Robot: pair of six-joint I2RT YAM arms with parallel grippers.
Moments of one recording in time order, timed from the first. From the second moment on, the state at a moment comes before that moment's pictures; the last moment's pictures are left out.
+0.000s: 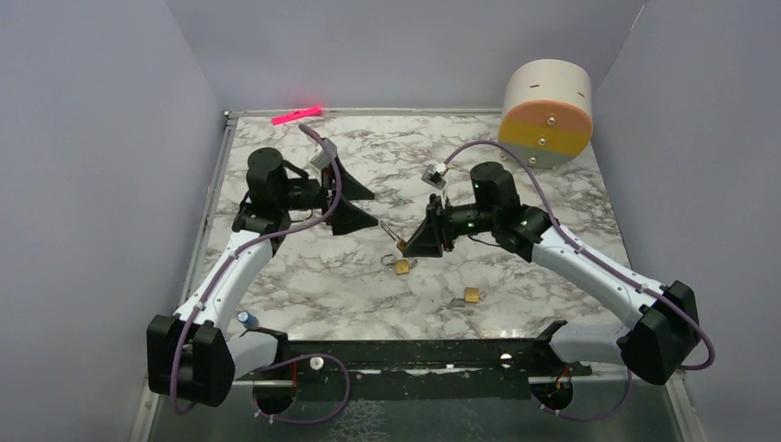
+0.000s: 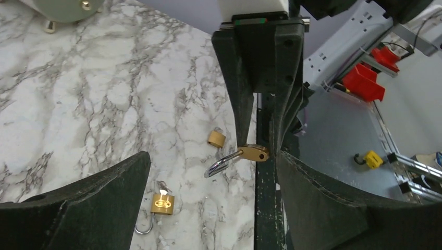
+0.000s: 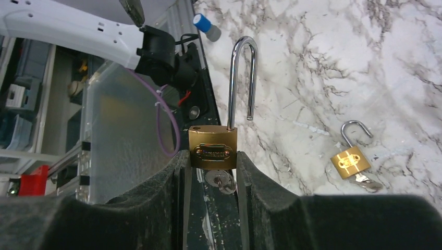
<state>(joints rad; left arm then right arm) -0.21 1.16 0.87 0.23 1.24 -0.32 0.66 1.25 0.98 -0.19 -0.81 0.26</state>
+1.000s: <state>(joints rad) -0.32 1.15 0.84 0.25 1.39 -0.30 0.65 1.23 0.97 -0.13 -0.94 0.32</state>
